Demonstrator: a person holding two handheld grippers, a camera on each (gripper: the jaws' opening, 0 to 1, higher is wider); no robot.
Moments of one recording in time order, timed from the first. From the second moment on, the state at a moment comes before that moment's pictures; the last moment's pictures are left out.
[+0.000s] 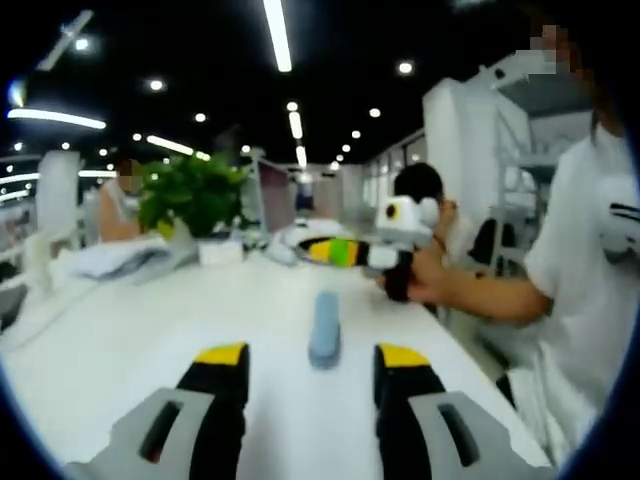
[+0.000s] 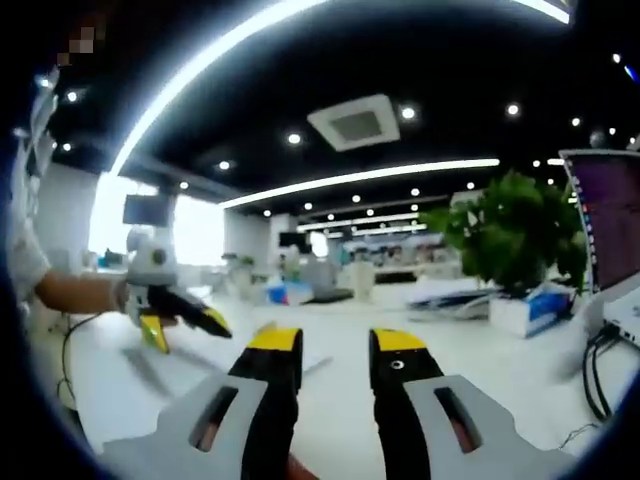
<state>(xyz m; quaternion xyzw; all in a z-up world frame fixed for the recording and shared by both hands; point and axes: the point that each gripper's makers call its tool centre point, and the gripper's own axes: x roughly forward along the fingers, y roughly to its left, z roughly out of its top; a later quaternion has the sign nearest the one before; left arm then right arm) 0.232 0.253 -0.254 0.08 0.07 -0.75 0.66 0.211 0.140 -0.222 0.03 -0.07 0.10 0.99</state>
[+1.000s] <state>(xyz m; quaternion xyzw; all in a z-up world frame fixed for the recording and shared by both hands) 0.200 0.187 -0.291 0.08 0.09 -0.78 0.62 0.211 0.139 -0.228 -0.01 -0.06 0.08 0.99</state>
